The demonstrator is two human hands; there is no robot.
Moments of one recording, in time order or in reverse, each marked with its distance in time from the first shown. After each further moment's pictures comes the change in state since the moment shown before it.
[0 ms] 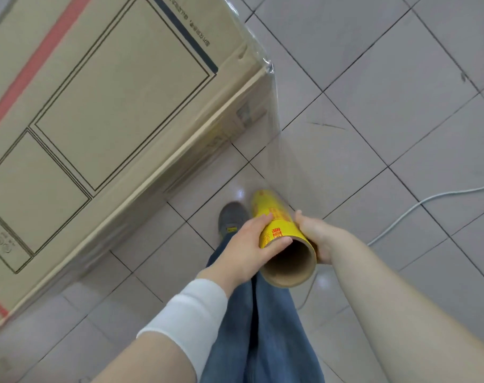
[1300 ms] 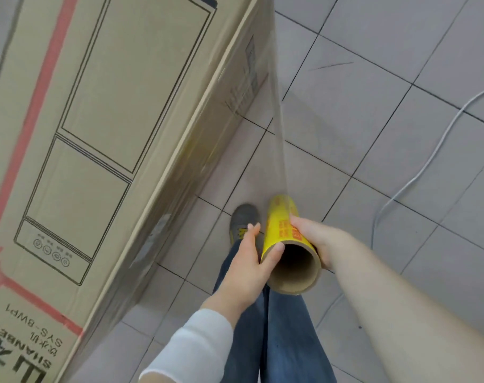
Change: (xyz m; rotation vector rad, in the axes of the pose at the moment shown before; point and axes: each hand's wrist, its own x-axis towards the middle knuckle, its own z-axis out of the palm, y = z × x) left_hand -0.089 -0.133 -0.019 -0.035 -0.049 -0.025; right_hand -0.003 0.098 0.141 0.278 -0.117 0.007
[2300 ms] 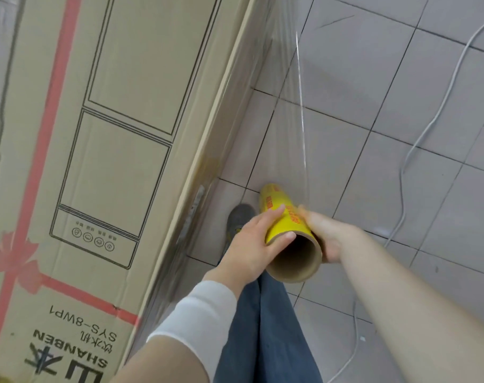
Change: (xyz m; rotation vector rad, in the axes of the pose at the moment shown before) left_hand -0.022 -0.092 -0.087 0.369 -0.155 0.220; right_hand 0.032 0.080 0.105 0.214 -0.040 -0.015
